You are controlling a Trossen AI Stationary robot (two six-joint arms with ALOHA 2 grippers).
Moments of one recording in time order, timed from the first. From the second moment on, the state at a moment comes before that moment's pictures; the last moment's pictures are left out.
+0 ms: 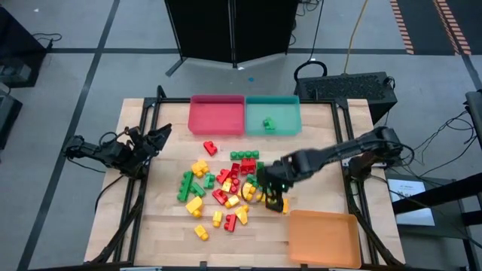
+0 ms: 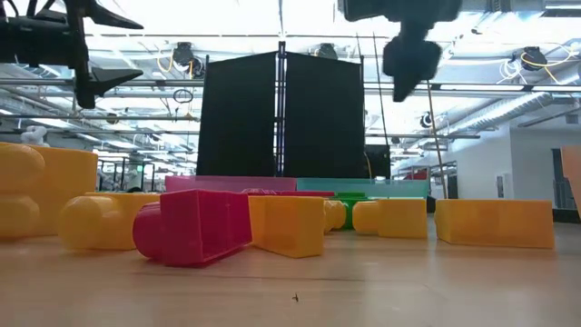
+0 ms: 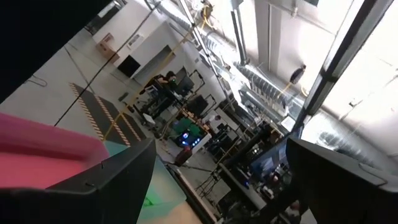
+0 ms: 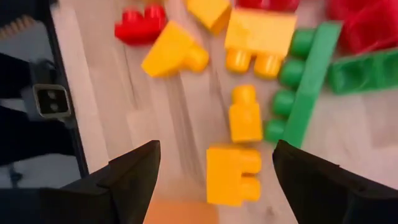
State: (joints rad) left arm -0.29 0.04 0.03 0.49 -0.89 -0.47; right arm 0.25 1.68 1.40 -0.89 -0.13 0.58
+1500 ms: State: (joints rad) left arm -0.29 0.04 0.03 0.45 -0.82 -0.47; right arm 0.31 1.99 1.33 -0.96 -0.05 0.72
